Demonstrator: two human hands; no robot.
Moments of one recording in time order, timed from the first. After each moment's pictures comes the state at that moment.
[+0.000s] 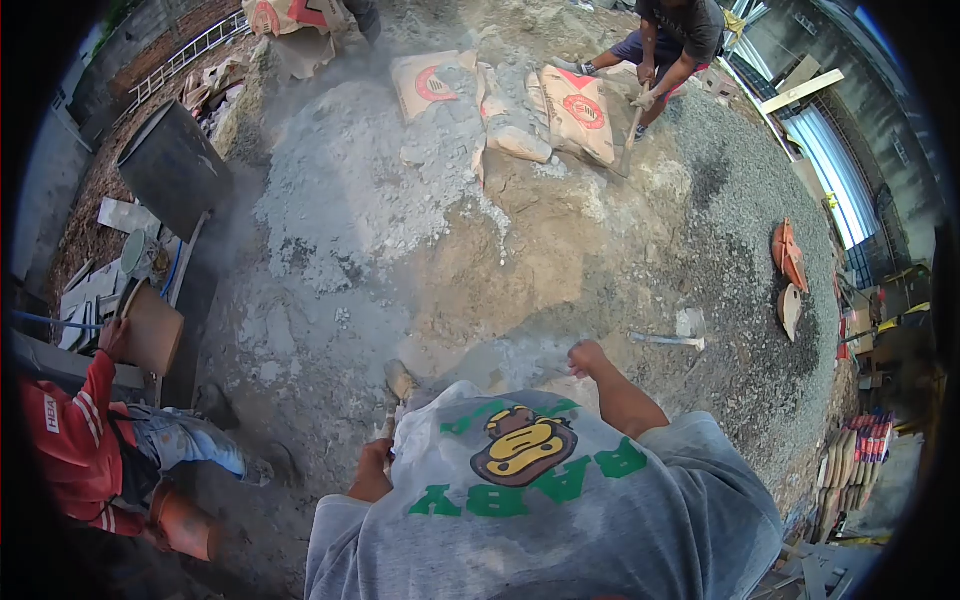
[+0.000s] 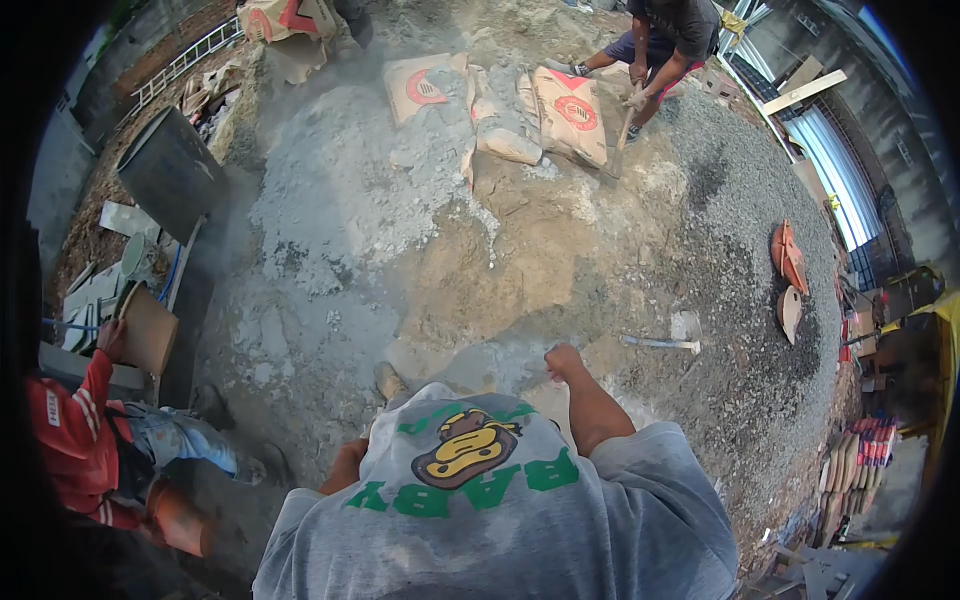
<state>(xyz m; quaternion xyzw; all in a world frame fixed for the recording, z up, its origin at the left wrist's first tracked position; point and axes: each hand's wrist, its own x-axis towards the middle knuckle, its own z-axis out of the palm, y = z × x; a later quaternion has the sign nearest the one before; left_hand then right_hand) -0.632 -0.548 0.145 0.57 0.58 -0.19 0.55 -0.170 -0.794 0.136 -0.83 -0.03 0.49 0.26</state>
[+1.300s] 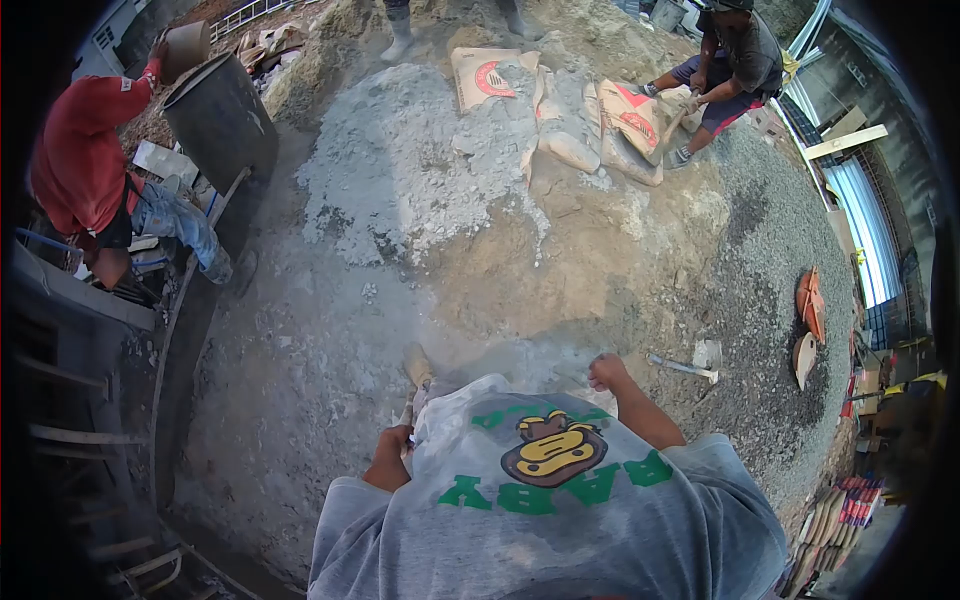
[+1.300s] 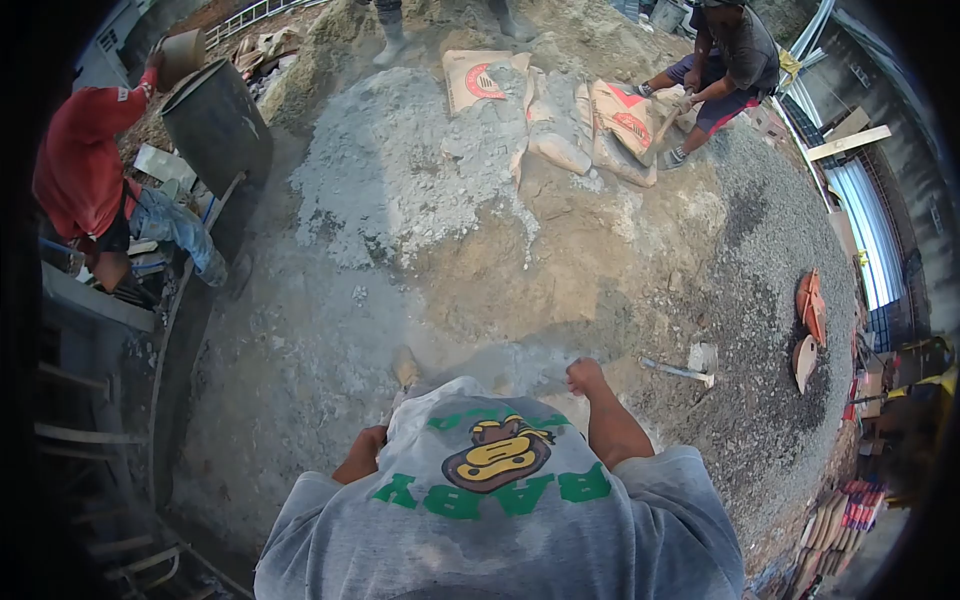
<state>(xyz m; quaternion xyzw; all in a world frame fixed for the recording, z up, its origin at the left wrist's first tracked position) -0.653 -0.565 0.024 0.36 0.65 -0.22 0.63 -0.194 -0.789 0.156 -0.85 -0.03 0.47 0.26</state>
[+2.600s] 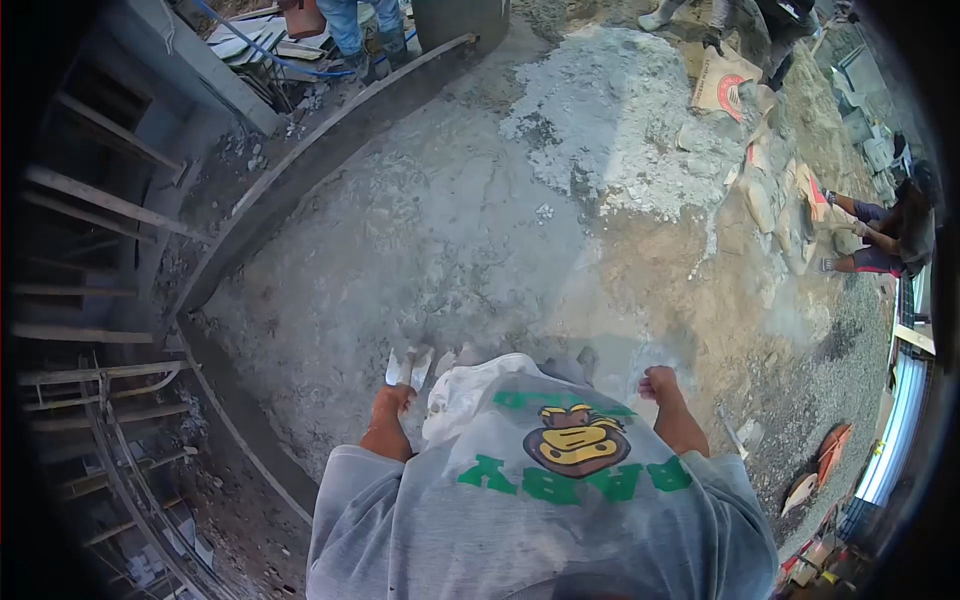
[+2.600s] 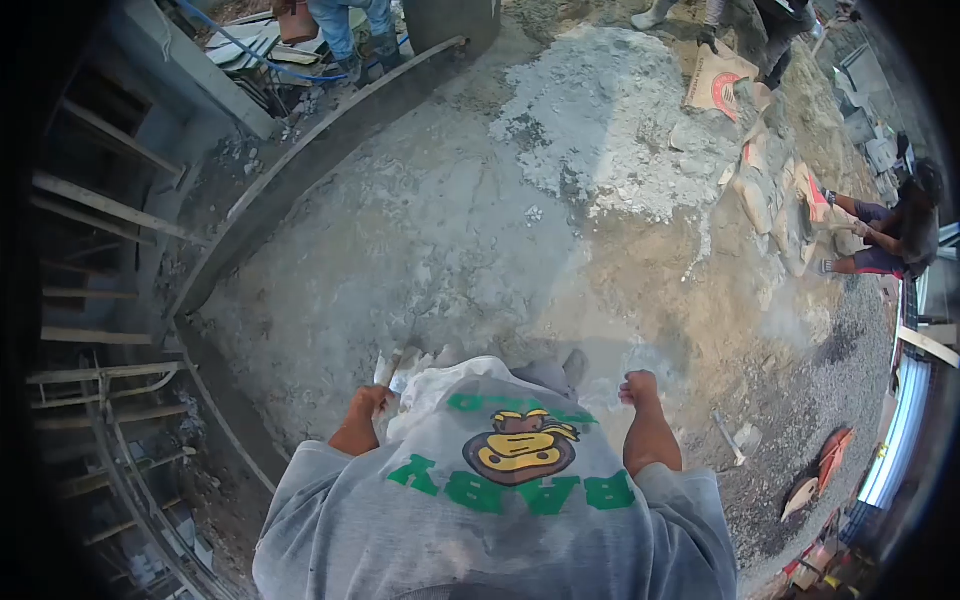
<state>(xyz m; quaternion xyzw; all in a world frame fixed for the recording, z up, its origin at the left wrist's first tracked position) -1.025 -0.561 0.102 0.23 0.79 -0.17 0.54 -0.440 -0.652 0.135 -0.83 0.01 0.52 0.19</state>
